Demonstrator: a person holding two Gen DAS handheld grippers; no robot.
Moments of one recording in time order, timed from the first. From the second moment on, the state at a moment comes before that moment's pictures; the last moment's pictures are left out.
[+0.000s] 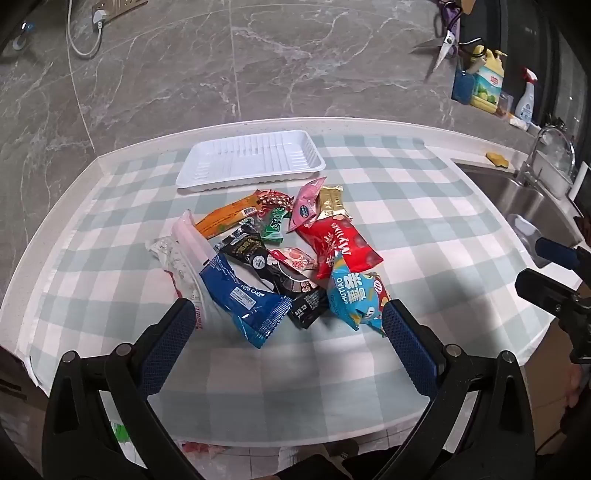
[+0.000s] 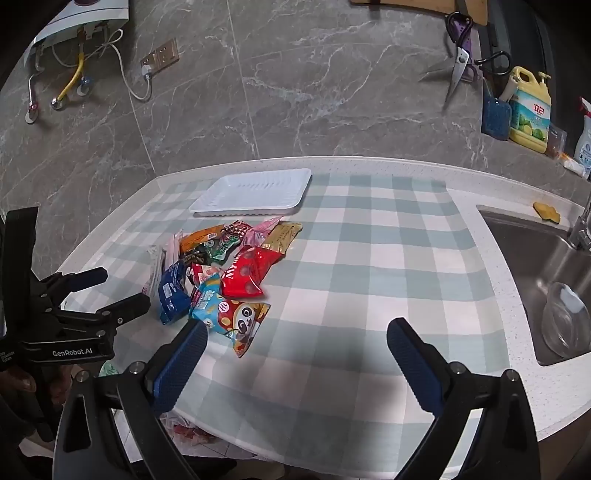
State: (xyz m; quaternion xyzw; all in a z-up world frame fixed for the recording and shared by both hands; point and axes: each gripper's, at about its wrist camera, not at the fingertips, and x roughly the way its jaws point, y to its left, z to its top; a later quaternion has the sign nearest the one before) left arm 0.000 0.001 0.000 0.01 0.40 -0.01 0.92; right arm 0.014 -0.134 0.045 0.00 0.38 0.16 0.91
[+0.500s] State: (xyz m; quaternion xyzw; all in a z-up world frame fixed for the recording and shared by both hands) left arm 0.000 0.006 -0.002 0.01 0.40 -0.01 0.92; right arm 0.018 -0.130 0.043 0.00 0.39 0.16 0.91
